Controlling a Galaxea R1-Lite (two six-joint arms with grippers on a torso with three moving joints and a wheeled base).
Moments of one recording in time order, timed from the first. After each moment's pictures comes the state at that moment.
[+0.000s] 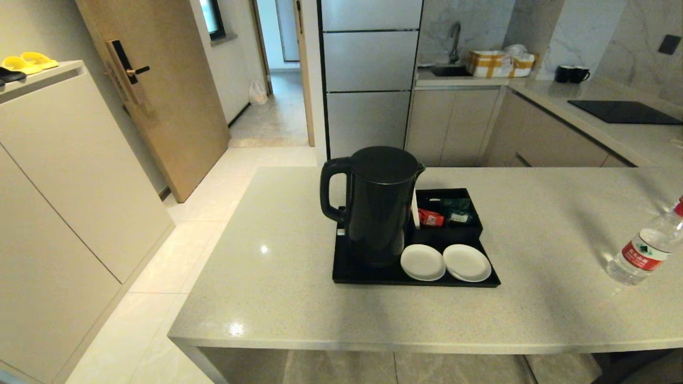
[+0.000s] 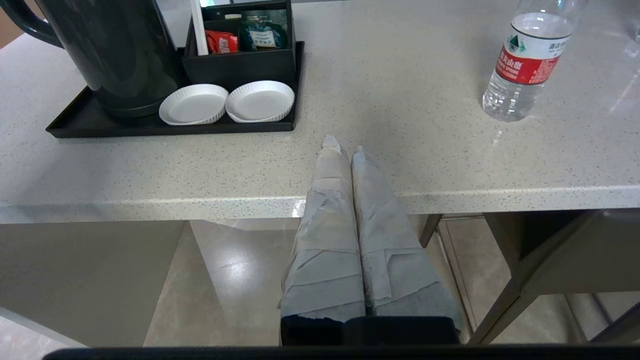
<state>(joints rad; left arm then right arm) 0.01 0.00 0.00 0.00 0.00 0.00 0.00 0.00 0.00 0.00 -0.01 0.01</state>
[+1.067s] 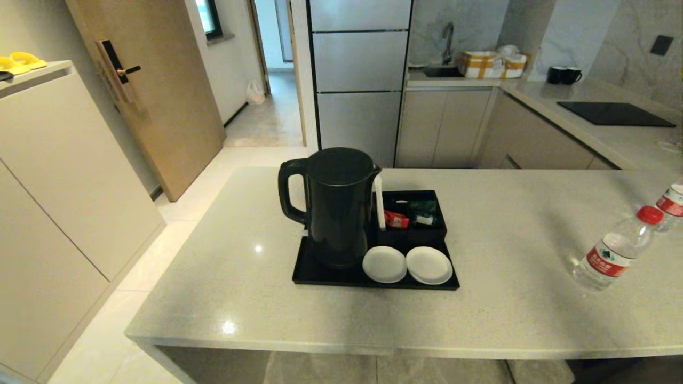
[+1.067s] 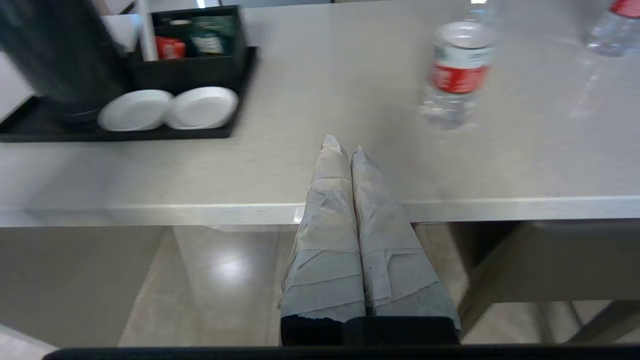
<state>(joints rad) 0.01 0.00 0.00 0.00 0.00 0.00 0.00 0.00 0.00 0.00 -0.01 0.01</state>
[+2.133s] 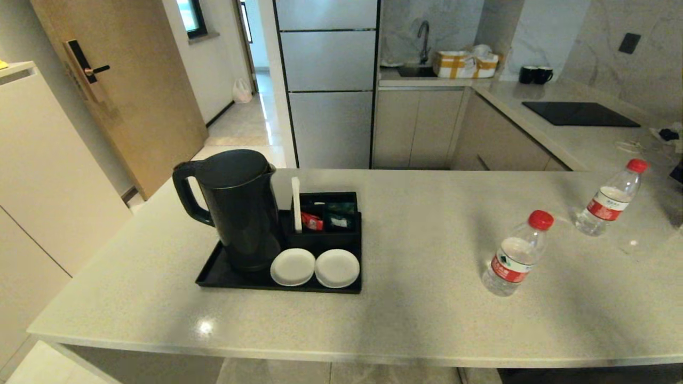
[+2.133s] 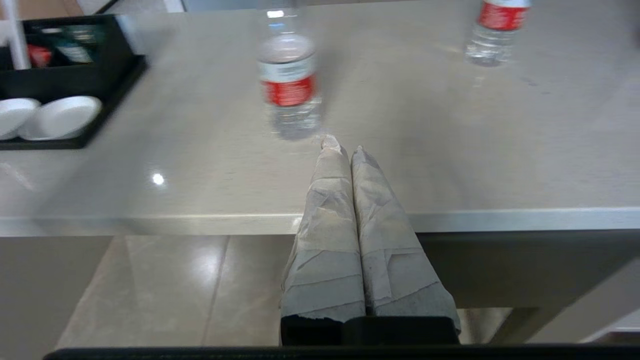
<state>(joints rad) 0.01 0.00 0.00 0.00 0.00 0.00 0.00 0.00 0.00 0.00 -0.01 0.01</state>
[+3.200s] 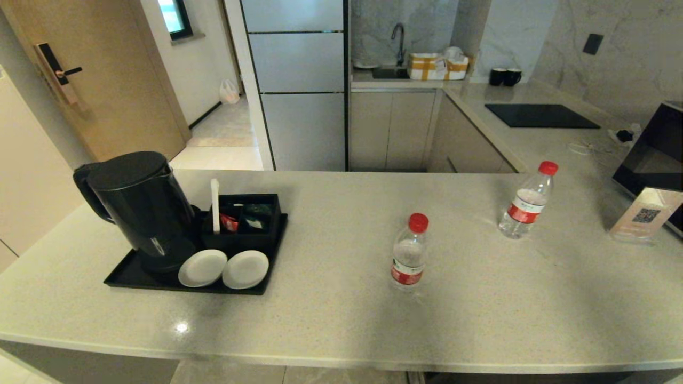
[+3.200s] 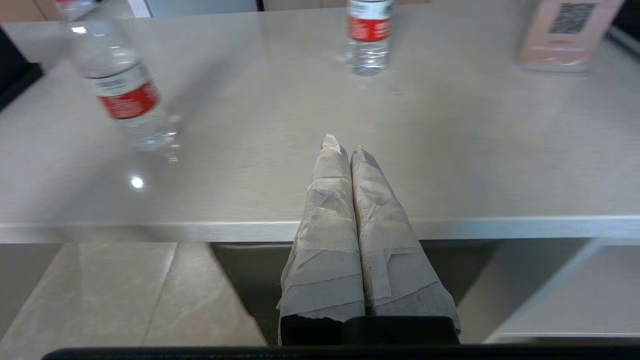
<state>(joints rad) 0.01 0.00 0.00 0.00 0.00 0.00 0.00 0.00 0.00 0.00 -0.01 0.01</state>
